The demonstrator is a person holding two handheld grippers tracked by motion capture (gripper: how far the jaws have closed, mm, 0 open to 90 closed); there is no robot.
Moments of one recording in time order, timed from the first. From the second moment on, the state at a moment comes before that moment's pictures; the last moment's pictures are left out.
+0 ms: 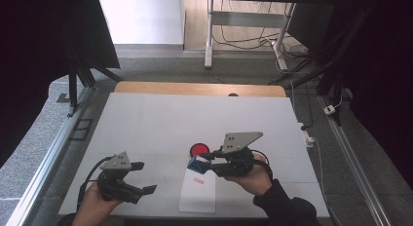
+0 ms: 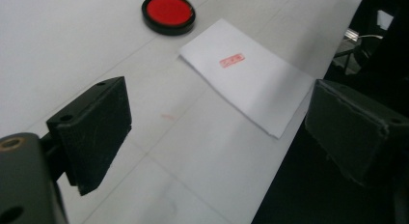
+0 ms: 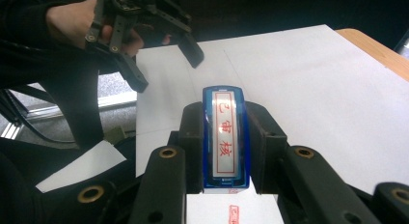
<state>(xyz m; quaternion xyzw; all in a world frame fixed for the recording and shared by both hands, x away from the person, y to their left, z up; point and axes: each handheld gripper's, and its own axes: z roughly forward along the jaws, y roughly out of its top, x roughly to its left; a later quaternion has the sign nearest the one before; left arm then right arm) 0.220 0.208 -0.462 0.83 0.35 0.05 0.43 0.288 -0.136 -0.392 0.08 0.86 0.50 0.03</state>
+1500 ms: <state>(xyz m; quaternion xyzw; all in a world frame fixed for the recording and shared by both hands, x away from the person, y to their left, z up) 0.194 0.247 -0.477 0.82 0.41 0.08 0.39 0.314 -0.168 -0.401 0.16 0.86 0.47 0.08</state>
